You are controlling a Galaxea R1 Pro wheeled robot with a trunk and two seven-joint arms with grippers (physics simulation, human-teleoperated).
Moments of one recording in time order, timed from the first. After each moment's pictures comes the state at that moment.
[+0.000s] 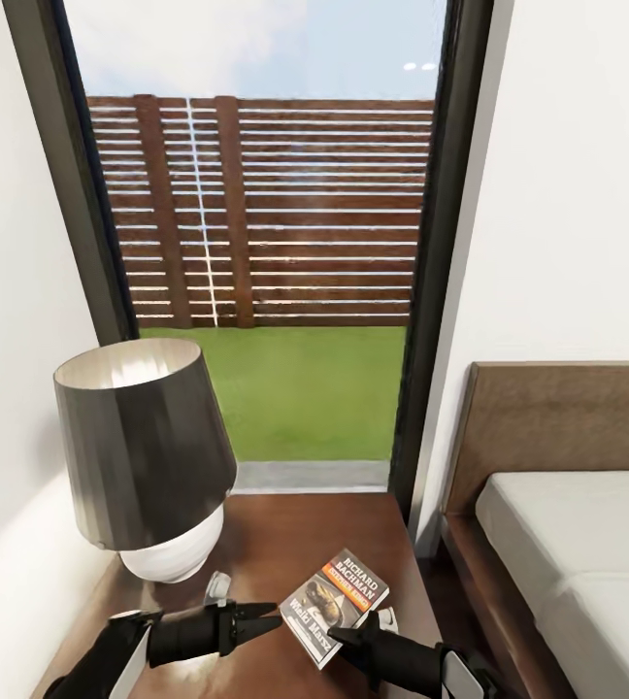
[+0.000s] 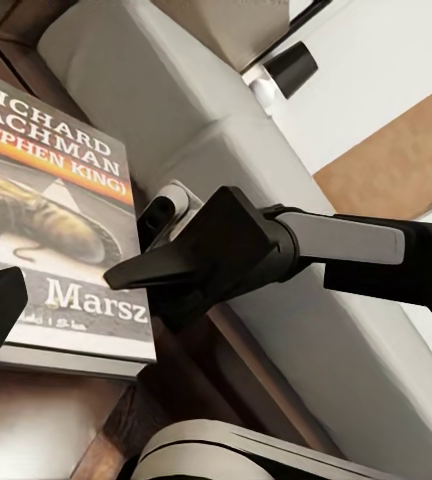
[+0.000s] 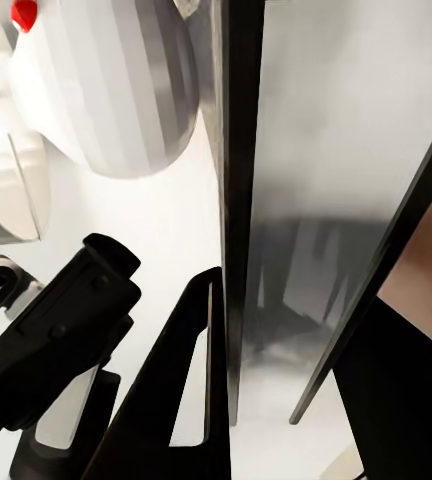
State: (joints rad) left arm -0.37 0.07 0.01 -0.72 0.16 0.40 -1.39; right arm -0.48 0.05 -0.21 -0.28 -0.40 0.80 0.98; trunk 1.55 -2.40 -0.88
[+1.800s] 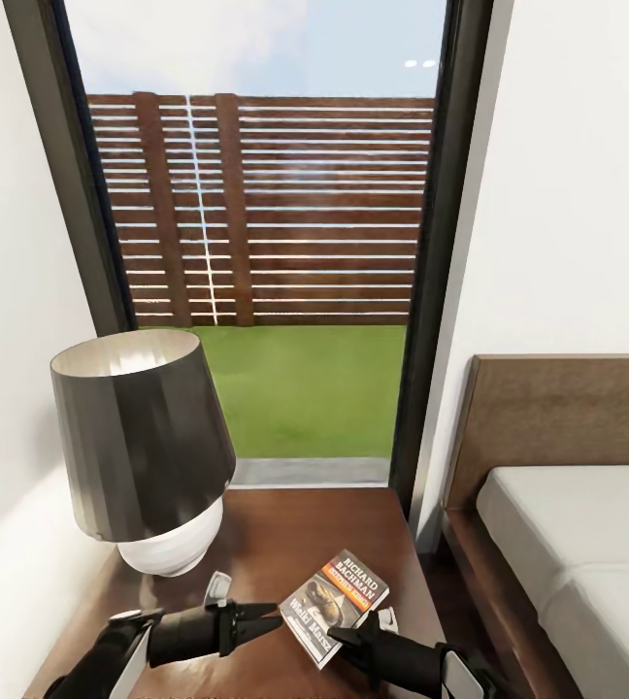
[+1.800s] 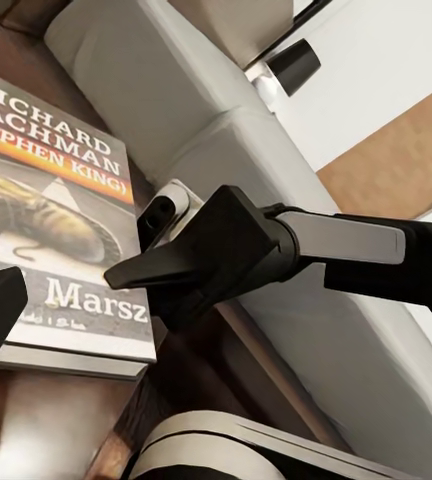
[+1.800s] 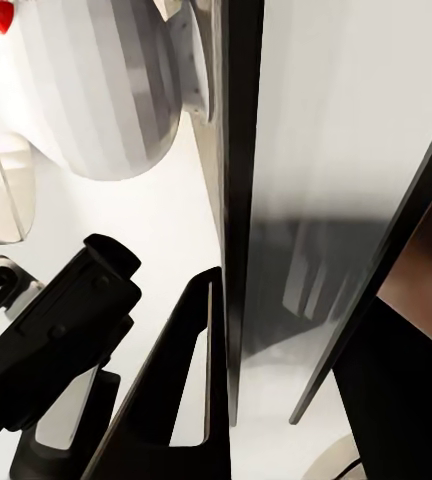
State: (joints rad) left arm -0.37 0.07 0.01 -0.72 0.16 0.40 -1.39; right arm -0.48 0.05 -0.21 -0.28 -0.40 0.80 0.98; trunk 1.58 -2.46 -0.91
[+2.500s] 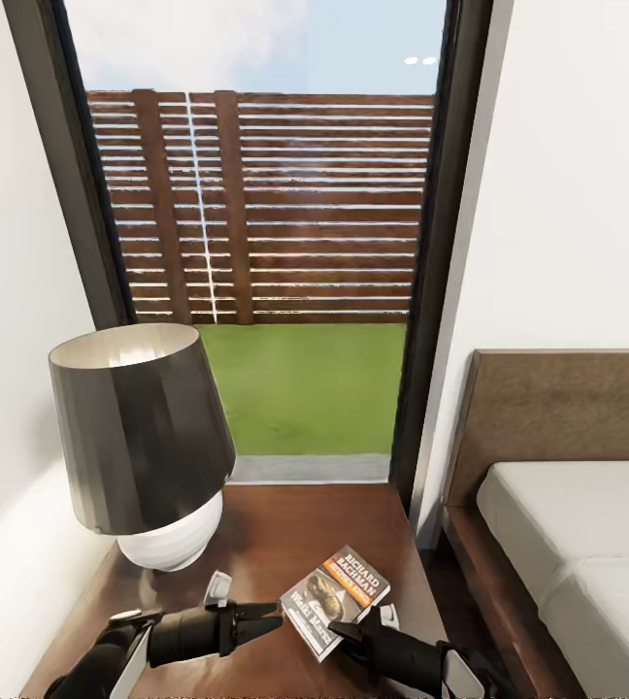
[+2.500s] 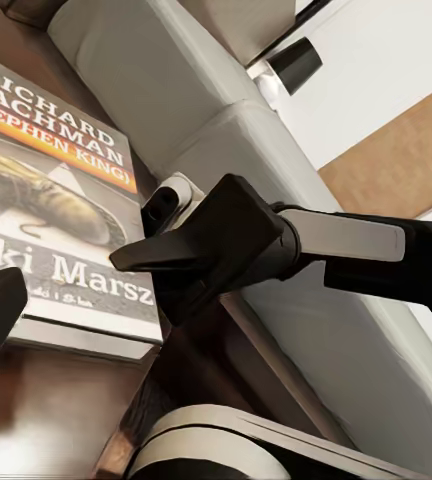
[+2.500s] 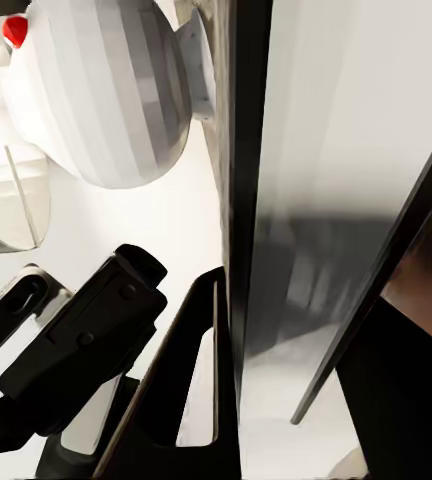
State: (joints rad) left arm -0.37 0.07 0.01 -0.72 0.16 0.40 -1.39; right arm -0.49 0.05 -0.21 -0.28 -0.42 0.81 1.00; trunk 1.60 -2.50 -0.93
